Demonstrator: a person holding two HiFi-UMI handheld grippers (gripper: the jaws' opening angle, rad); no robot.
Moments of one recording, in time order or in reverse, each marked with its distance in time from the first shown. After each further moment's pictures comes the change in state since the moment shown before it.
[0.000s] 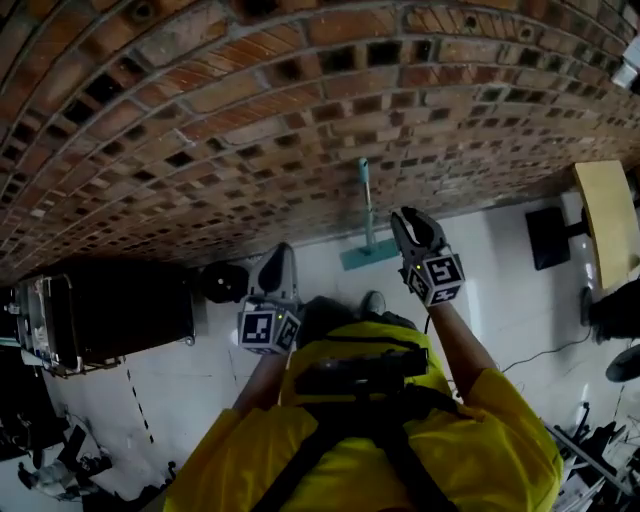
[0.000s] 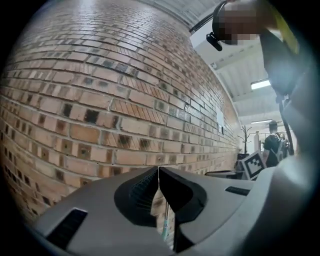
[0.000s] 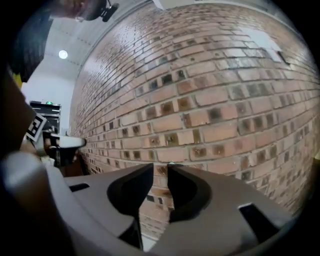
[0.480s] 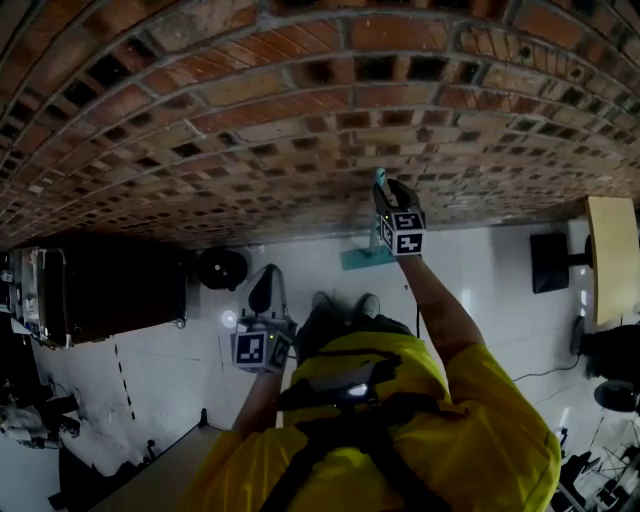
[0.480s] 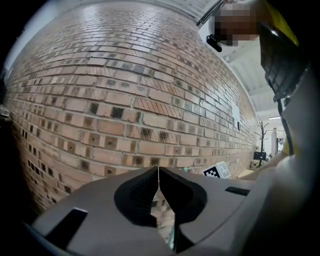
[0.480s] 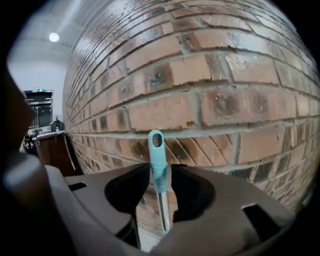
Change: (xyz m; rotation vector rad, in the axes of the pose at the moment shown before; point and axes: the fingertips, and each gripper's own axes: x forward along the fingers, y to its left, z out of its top) left arm -0.032 0.038 -0.022 -0.045 0.026 0.202; right arm 0.166 -0.043 -0.090 -0.033 0.186 -0.054
